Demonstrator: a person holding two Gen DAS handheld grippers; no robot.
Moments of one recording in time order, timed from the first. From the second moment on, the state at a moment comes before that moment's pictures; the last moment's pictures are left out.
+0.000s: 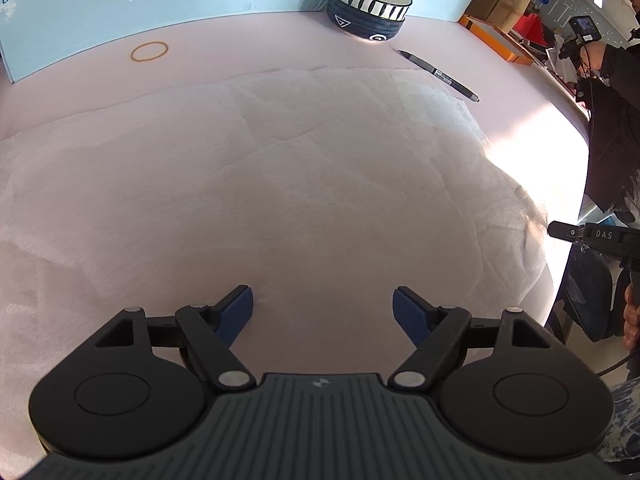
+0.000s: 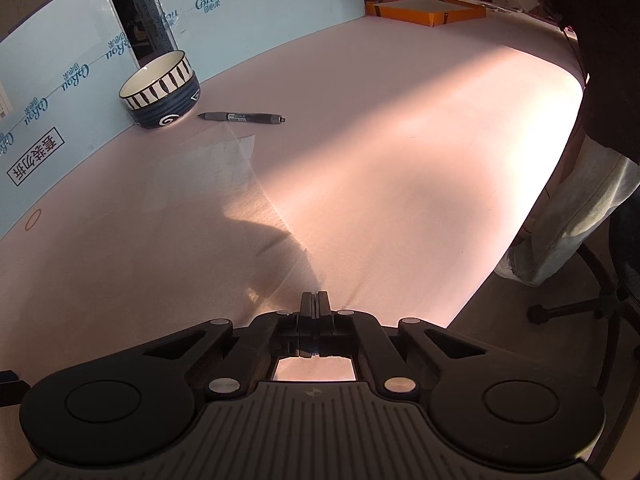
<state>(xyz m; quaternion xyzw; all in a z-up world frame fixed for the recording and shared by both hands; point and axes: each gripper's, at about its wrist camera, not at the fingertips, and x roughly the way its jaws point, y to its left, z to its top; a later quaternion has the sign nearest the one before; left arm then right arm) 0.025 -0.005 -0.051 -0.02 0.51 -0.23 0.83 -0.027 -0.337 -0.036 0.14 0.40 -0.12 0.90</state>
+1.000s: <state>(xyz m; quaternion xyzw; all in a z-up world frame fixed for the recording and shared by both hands) 0.024 -0.015 -0.060 -0.09 0.47 -0.25 0.84 -0.009 -0.282 0.019 0.17 0.35 0.08 0.92</state>
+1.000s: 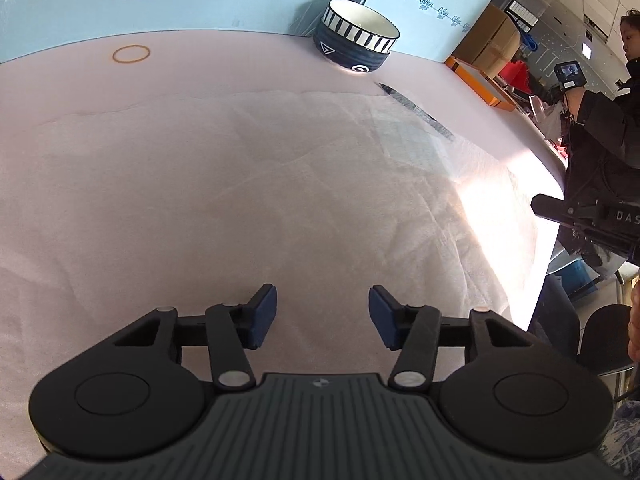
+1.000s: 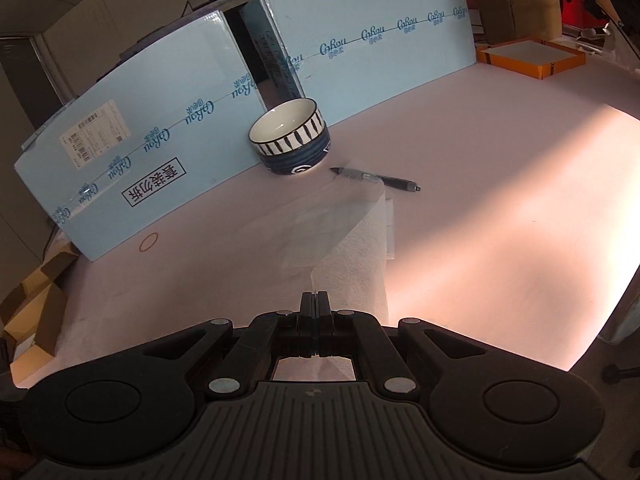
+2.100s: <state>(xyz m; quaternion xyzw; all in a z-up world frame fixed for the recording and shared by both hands) -0.109 0.164 -0.047 -0.19 0.44 -0.01 0.88 -0.022 0.027 -0.001 -0.01 0.42 0.52 0.74</state>
